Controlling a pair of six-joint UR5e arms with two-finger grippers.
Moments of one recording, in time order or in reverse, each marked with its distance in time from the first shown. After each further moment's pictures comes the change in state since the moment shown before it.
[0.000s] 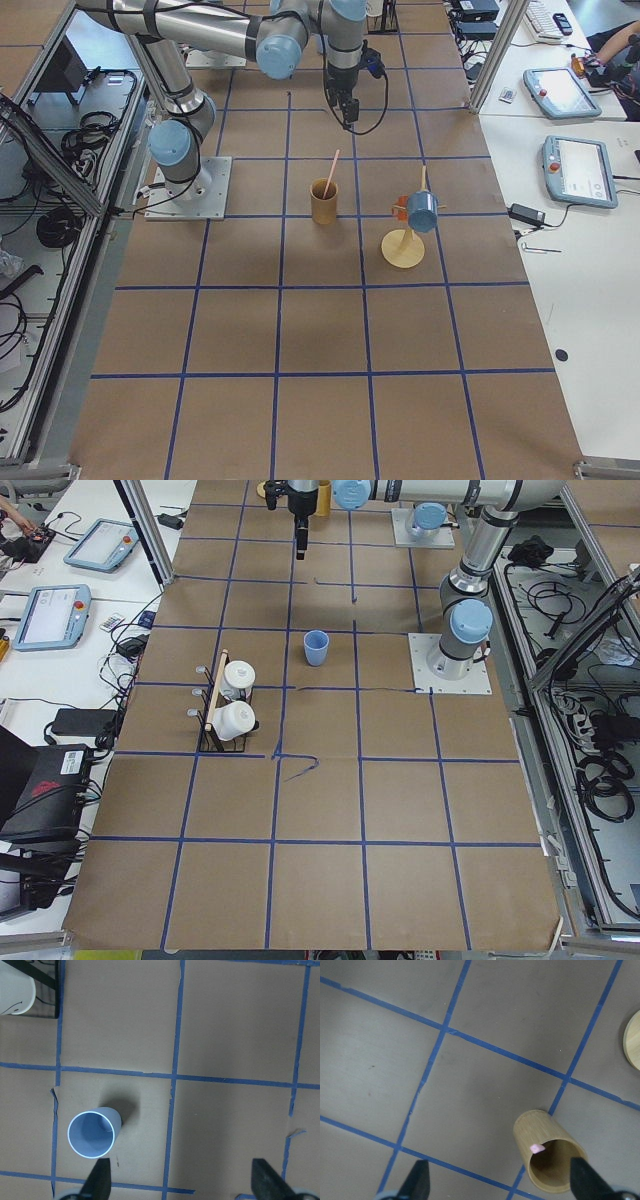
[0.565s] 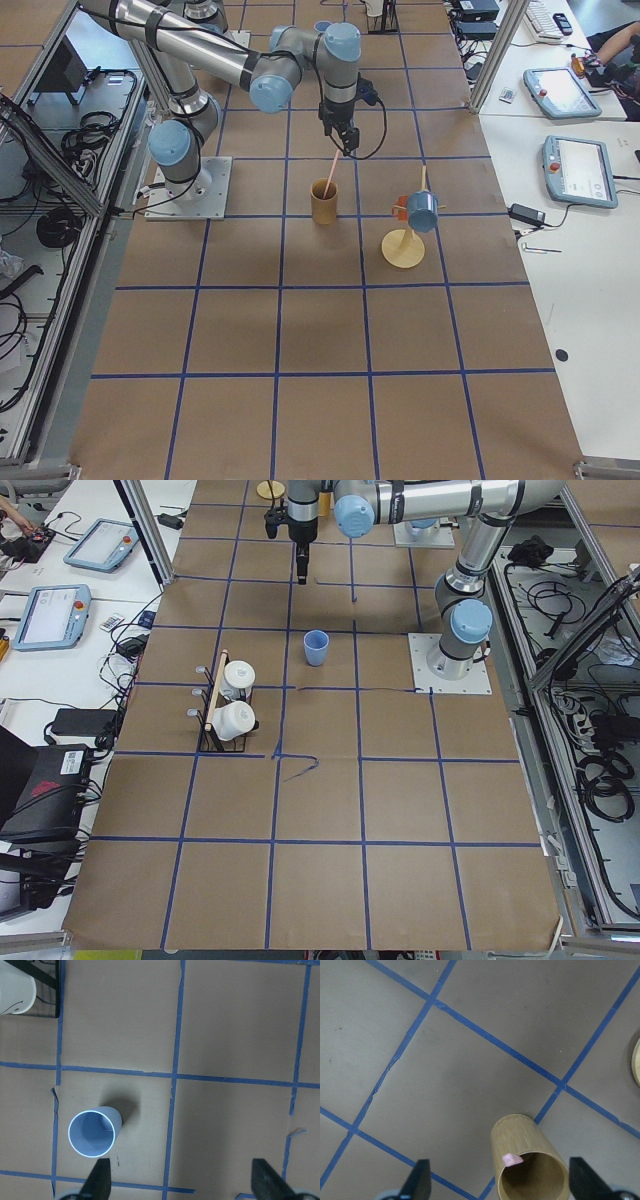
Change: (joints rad) left arm 0.157 -0.005 -0.147 0.110 -0.005 0.216; right arm -0.059 0.004 0.135 -0.141 0.001 -0.200
